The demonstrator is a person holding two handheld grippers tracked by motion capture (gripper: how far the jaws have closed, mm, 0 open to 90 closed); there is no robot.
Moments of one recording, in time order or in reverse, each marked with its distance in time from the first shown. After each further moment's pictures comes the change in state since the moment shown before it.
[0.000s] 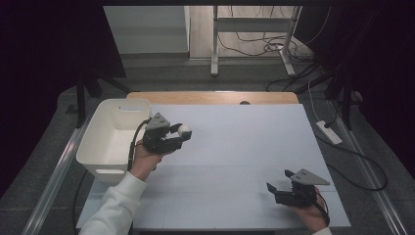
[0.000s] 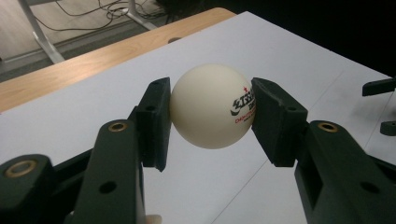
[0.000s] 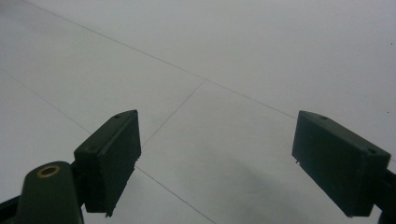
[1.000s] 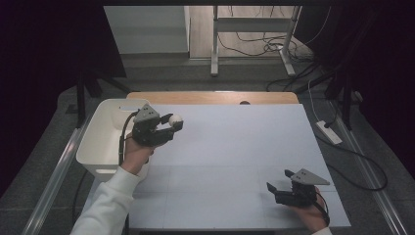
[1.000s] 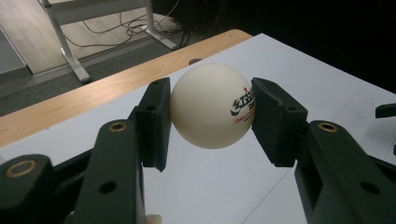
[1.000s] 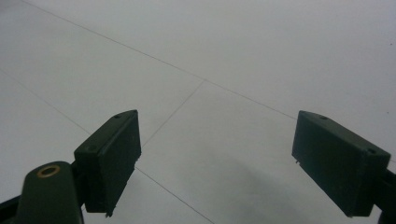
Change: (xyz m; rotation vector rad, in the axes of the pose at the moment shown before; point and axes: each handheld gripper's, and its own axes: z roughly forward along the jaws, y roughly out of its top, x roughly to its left) left arm 0.012 0.018 -0.025 -0.057 0.062 -0.002; right arm 0.000 0.000 0.000 -0.001 0.000 0.002
